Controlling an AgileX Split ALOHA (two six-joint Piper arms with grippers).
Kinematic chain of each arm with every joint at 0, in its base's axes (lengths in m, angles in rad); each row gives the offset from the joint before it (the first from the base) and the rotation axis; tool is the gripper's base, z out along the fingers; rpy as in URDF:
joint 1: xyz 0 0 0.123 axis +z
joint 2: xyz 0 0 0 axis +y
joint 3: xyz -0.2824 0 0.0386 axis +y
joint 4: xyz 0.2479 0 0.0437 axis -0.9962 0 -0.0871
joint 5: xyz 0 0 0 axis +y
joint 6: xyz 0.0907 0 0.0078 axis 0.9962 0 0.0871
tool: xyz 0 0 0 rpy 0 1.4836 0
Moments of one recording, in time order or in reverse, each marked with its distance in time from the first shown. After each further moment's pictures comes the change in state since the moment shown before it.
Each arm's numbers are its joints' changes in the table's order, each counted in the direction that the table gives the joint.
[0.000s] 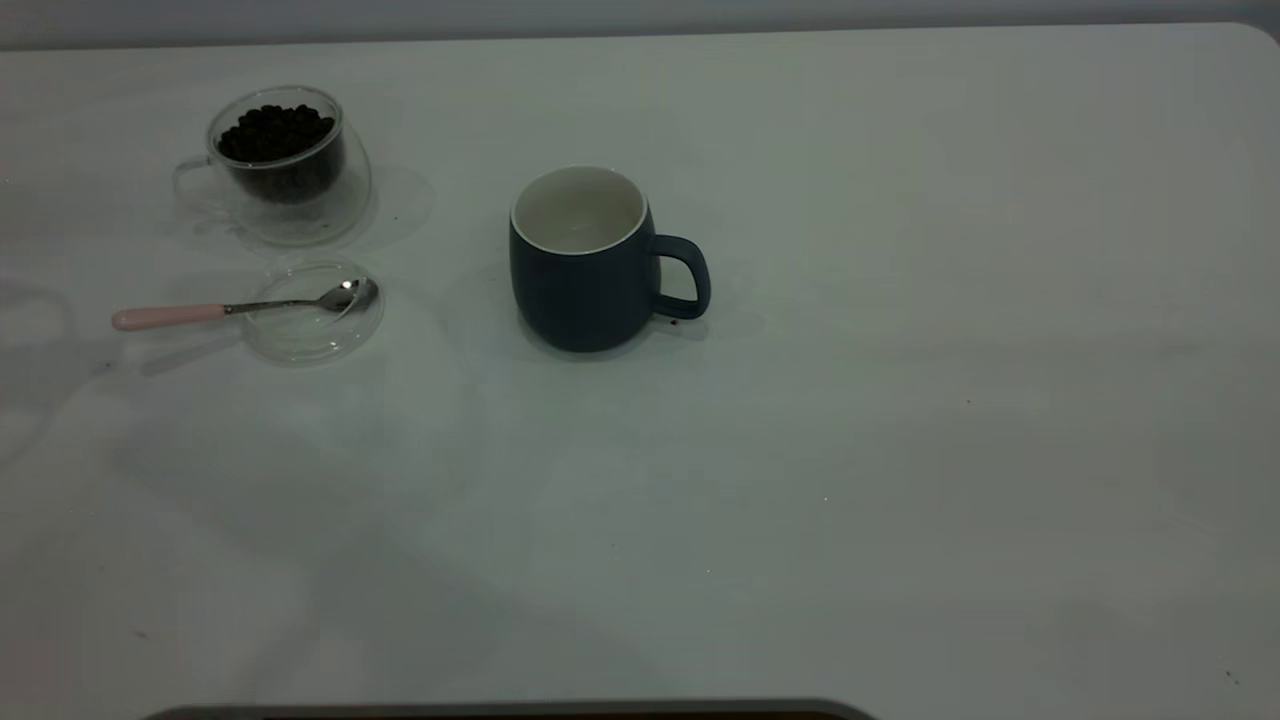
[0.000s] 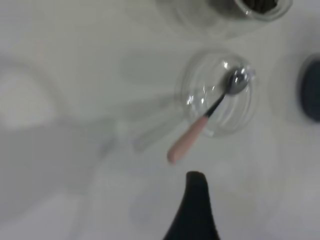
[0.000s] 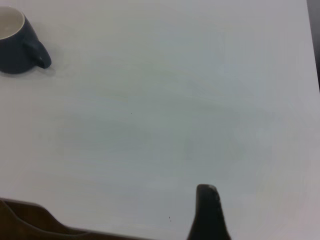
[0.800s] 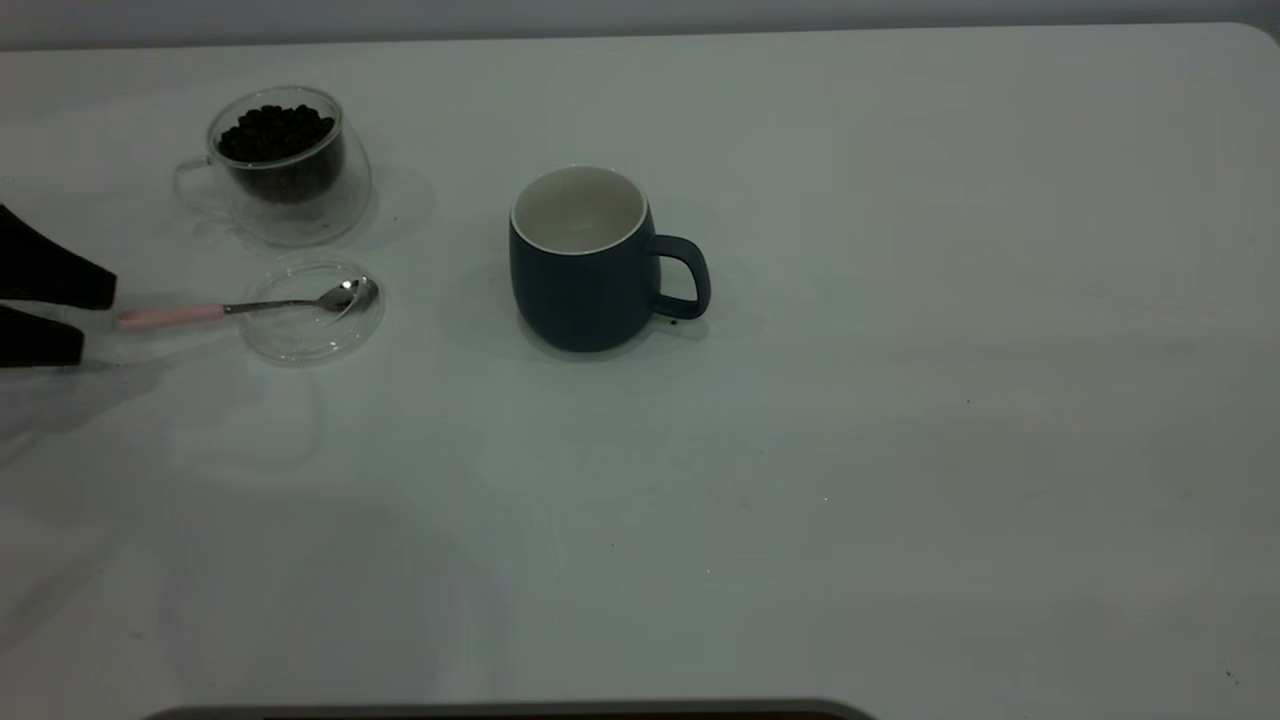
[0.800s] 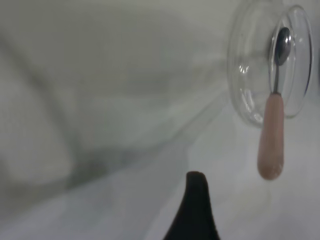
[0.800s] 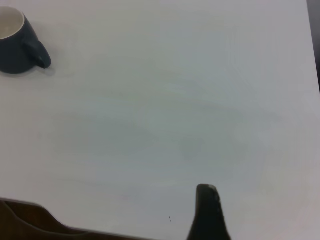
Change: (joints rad) left arm 0.049 0.400 -0.068 0.191 0.102 0.301; right arm 0.000 0.000 0.000 0.000 0.000 0.000
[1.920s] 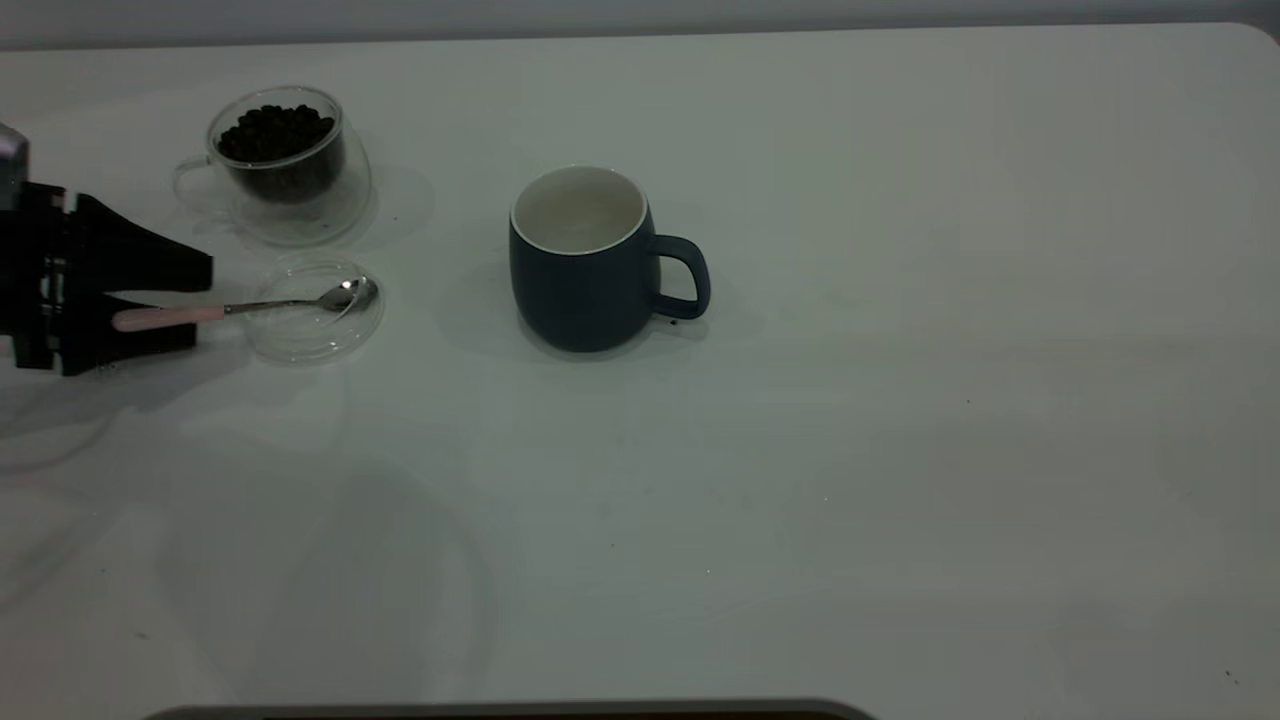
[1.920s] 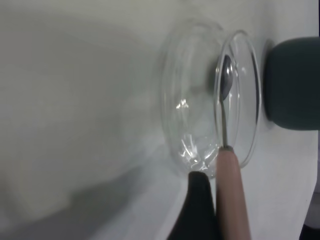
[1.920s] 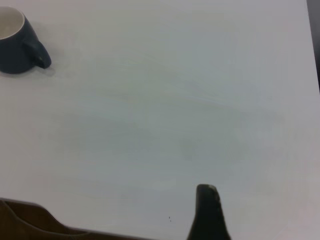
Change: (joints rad) left arm -0.093 0.124 -0.039 0.171 0.117 0.089; right arm 0.000 0.000 0.000 -0.001 0.000 0.000
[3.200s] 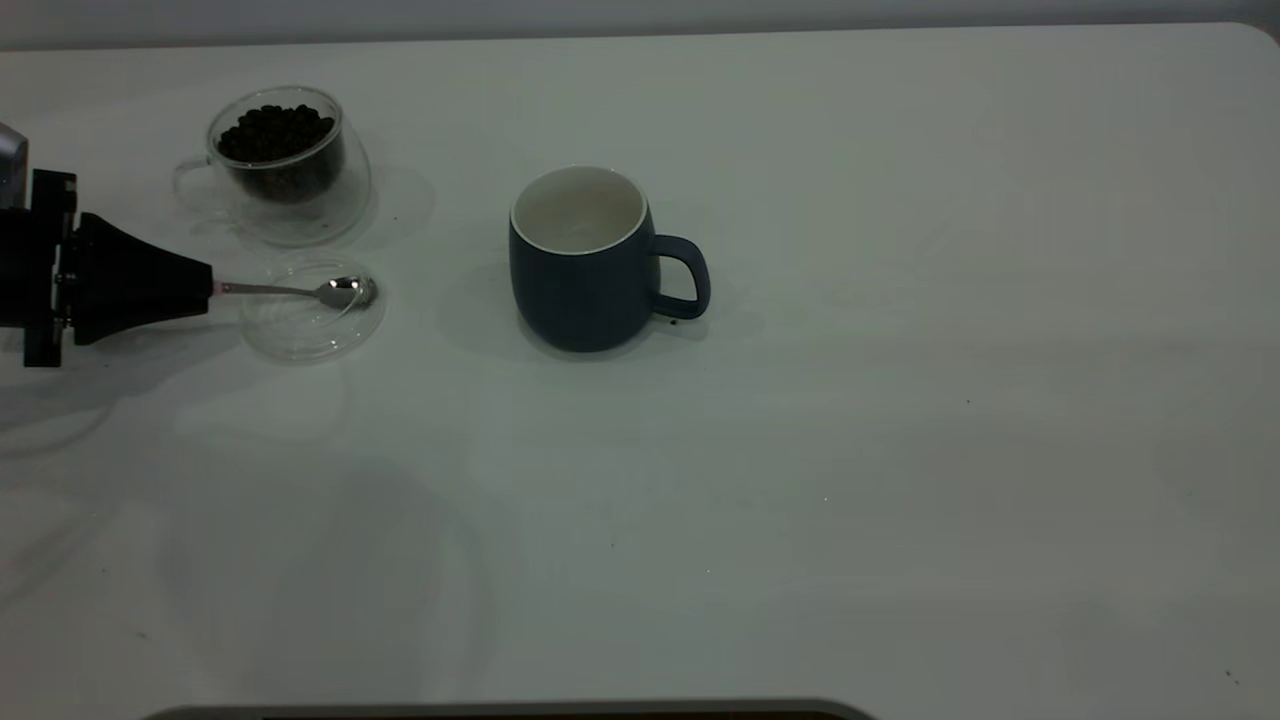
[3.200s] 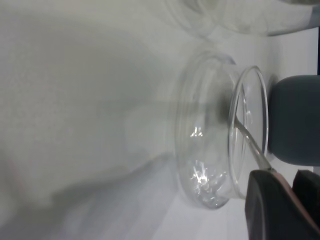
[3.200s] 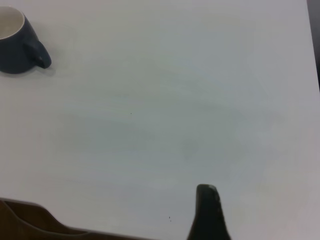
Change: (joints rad) left arm 0.001 0.011 -0.002 0.085 -0.023 -0.020; right arm 0.000 0.000 0.000 0.000 0.000 0.000
